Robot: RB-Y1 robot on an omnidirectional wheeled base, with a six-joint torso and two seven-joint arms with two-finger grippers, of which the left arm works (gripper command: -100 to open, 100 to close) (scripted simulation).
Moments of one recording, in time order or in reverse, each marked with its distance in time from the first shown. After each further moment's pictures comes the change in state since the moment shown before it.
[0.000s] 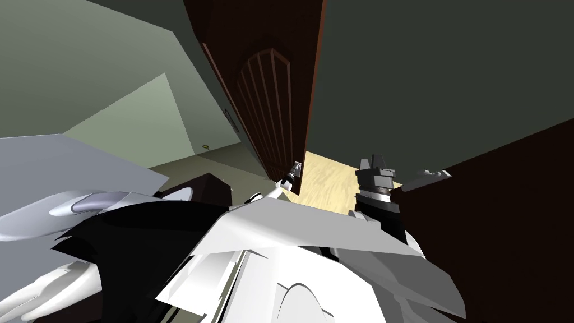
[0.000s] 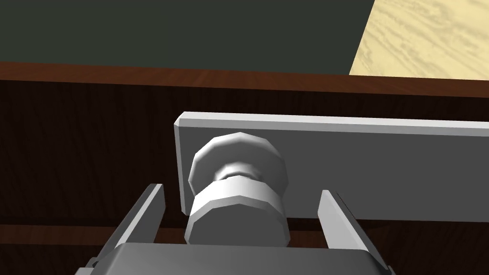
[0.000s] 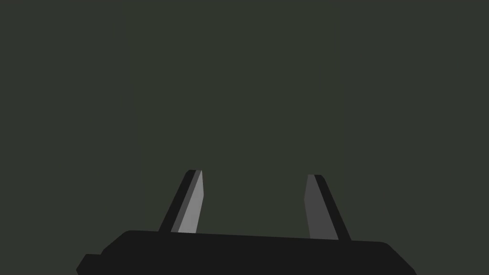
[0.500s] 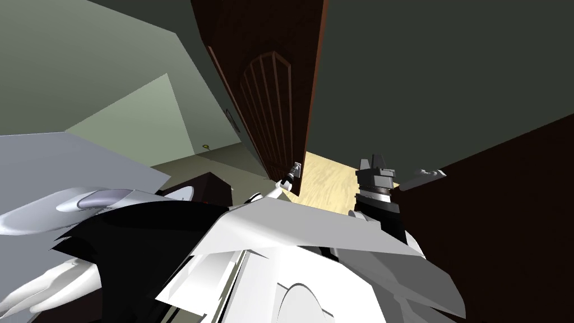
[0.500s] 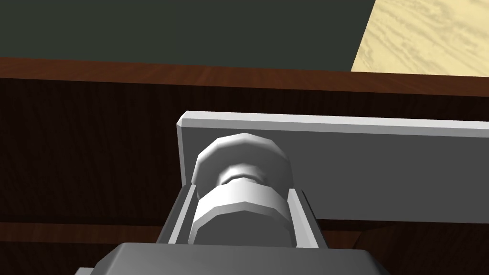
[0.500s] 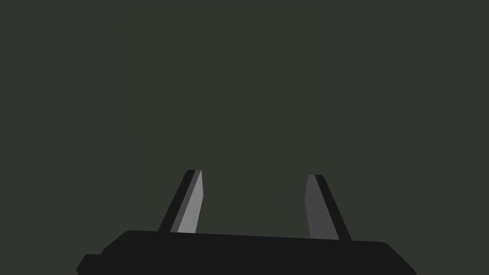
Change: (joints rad) arm 0.002 0.002 0.000 0.002 0.000 0.002 0.000
